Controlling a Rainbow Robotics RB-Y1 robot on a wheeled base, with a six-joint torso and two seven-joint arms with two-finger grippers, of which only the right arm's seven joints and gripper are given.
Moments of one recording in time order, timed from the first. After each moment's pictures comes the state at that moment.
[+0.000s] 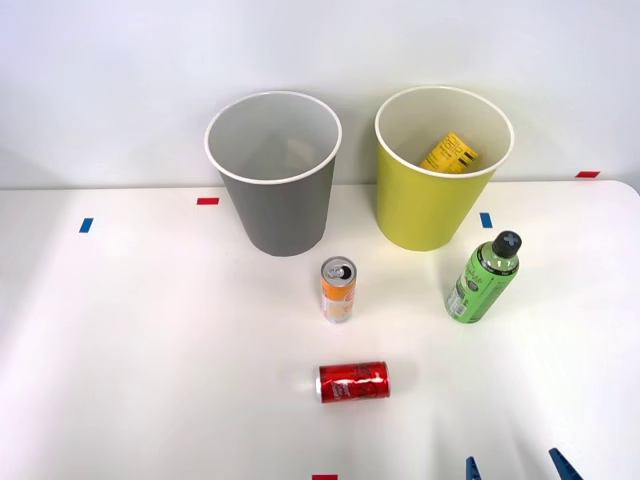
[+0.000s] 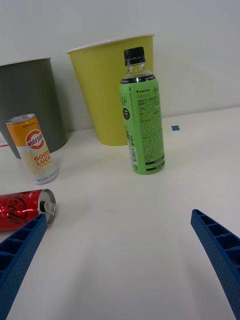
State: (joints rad) arm 0.98 -0.18 0.23 -1.78 0.15 -0.85 1.25
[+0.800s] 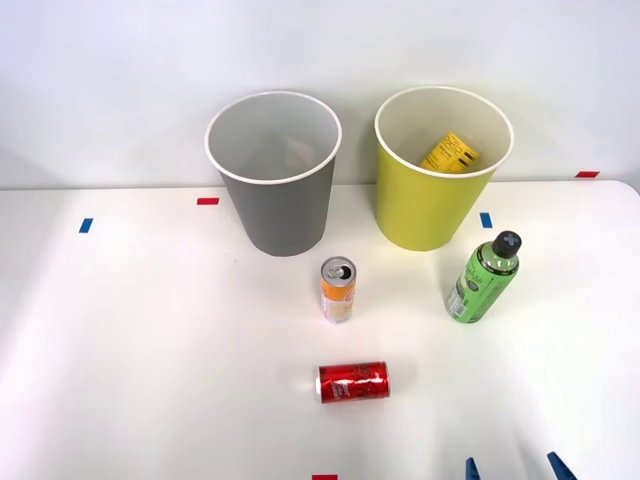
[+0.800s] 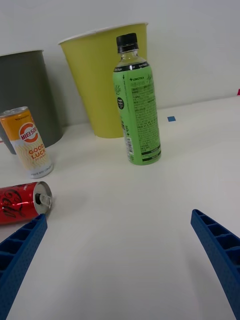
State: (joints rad) arm 0.97 -0.18 0.24 -1.75 0.12 -0.85 1.26
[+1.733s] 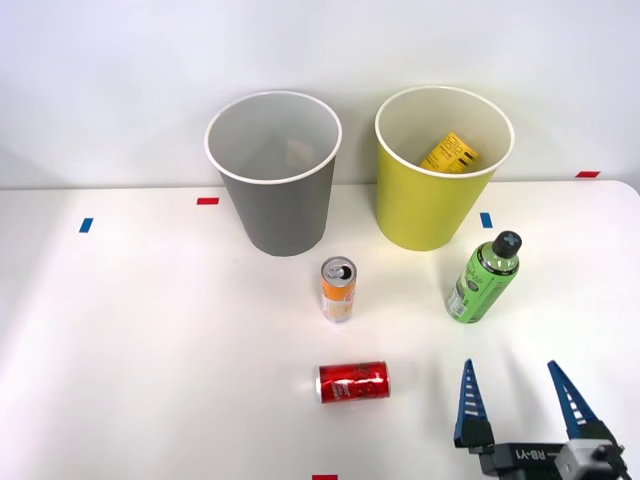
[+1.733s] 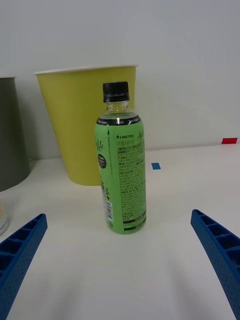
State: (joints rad) arm 0.77 -0.09 0.22 -1.88 -0.01 -0.59 1.49
